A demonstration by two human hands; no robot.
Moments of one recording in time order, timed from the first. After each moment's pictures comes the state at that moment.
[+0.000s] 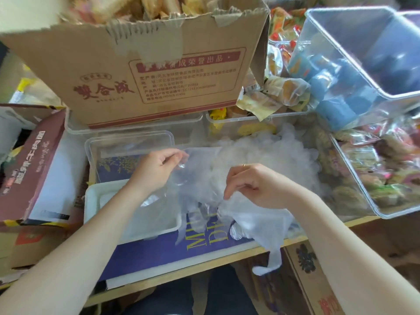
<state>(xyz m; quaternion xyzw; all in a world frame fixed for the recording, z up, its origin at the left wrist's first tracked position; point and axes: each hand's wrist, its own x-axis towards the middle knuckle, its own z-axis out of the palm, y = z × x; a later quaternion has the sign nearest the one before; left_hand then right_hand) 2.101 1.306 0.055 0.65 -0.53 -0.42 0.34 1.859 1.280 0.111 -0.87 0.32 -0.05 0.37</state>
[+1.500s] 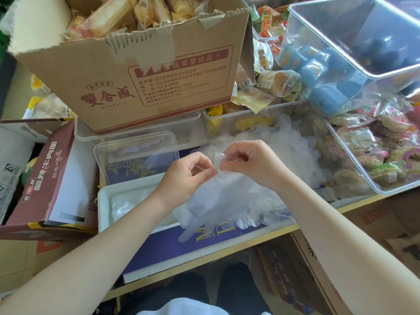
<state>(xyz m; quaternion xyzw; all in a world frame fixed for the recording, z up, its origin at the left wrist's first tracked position) 2.056 1.339 0.092 0.54 -0.58 -0.49 0.37 1.878 1.290 0.113 -0.73 0.49 -0.24 0.42</state>
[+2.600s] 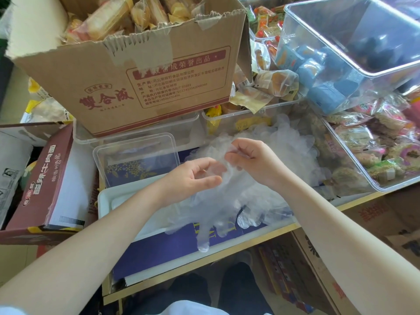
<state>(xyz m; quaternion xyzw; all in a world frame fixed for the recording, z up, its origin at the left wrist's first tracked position) 2.070 1.327 0.090 0.46 -0.63 -0.59 0.21 1.876 1.290 0.113 -0.72 0.51 -0.23 0.41</state>
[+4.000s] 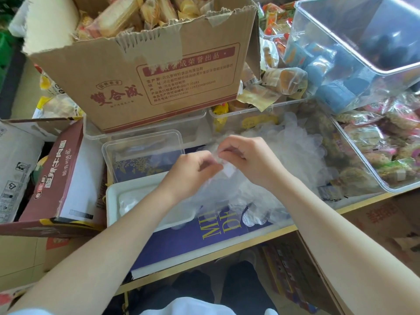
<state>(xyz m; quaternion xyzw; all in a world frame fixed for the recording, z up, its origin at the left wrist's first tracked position) 2.062 1.331 0.094 0.55 -0.65 -0.43 0.30 1.896 1.294 0.113 -0.82 0.42 -0.27 0.28</state>
